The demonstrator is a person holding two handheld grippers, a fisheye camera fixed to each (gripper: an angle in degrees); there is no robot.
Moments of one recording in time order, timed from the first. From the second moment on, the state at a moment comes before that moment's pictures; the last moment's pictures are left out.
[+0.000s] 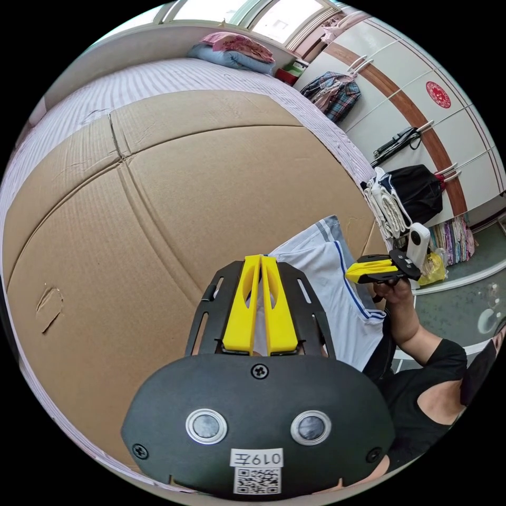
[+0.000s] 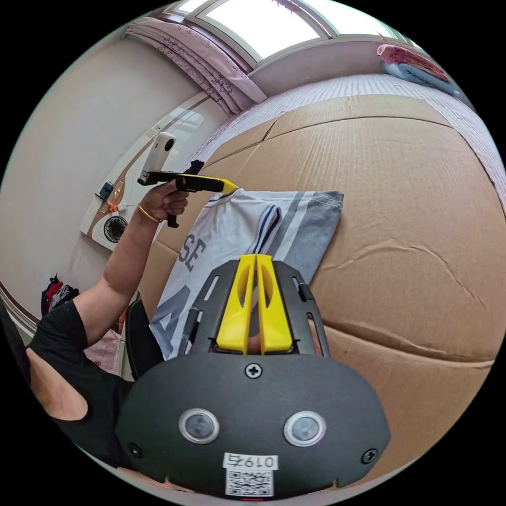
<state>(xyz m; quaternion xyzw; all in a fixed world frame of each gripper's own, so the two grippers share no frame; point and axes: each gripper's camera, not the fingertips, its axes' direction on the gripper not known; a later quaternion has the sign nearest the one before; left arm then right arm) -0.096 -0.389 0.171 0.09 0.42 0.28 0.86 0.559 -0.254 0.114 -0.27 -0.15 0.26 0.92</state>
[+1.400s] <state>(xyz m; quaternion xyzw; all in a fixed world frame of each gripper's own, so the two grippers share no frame) -0.030 -0.150 -0.060 0.11 0.43 0.40 0.80 0.506 -0.249 0.058 -0.37 -0.23 0.07 0.90</state>
